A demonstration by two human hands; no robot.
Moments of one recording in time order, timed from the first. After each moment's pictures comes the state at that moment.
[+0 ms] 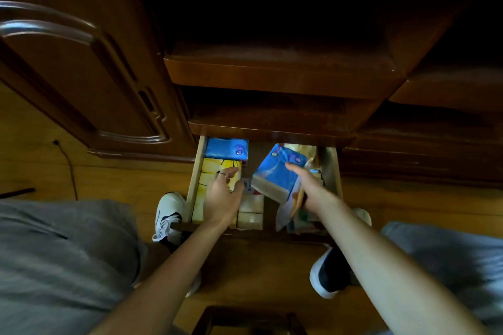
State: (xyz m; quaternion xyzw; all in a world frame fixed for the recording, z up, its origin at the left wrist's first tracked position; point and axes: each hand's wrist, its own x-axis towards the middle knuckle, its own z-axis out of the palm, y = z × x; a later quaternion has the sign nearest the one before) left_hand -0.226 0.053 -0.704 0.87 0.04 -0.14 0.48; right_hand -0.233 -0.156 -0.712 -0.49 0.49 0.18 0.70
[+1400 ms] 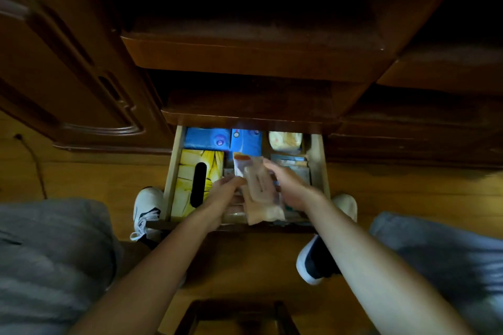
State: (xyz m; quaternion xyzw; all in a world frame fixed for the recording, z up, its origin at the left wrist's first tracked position) left_hand -0.228 0.014 -0.728 0.61 0.20 -0.40 0.65; right_hand -0.243 -0.161 -0.740 -0.58 0.34 0.26 0.70
